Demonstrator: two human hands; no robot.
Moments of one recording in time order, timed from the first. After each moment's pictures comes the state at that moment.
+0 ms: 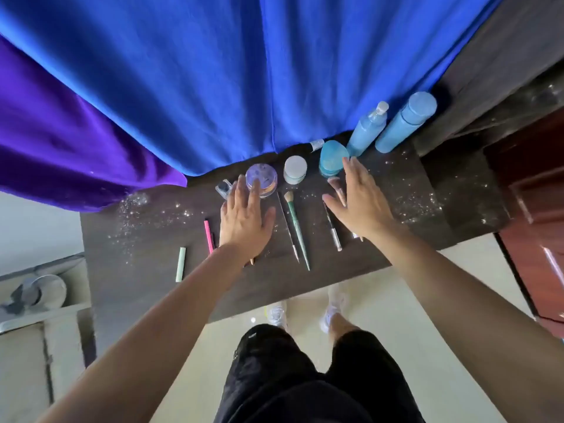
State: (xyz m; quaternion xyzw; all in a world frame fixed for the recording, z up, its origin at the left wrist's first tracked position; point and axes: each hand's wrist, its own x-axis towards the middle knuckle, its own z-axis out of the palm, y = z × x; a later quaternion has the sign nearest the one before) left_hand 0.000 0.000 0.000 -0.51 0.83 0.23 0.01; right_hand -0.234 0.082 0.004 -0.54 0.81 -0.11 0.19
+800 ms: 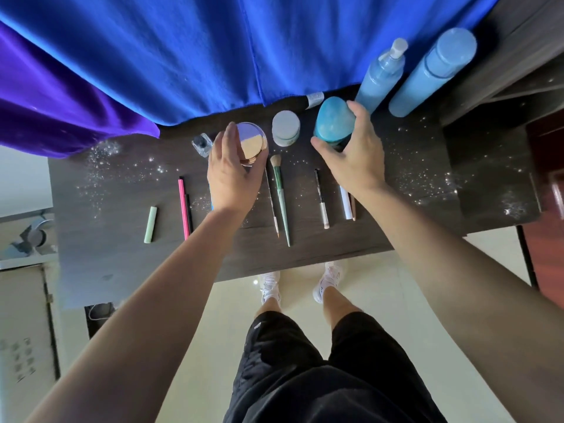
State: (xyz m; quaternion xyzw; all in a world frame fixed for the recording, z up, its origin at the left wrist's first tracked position) left_hand -0.048 0.001 -0.028 -0.62 0.72 0.22 -0.24; right_hand -0.253 0.057 -0.020 -0.45 0.80 -0.34 0.20
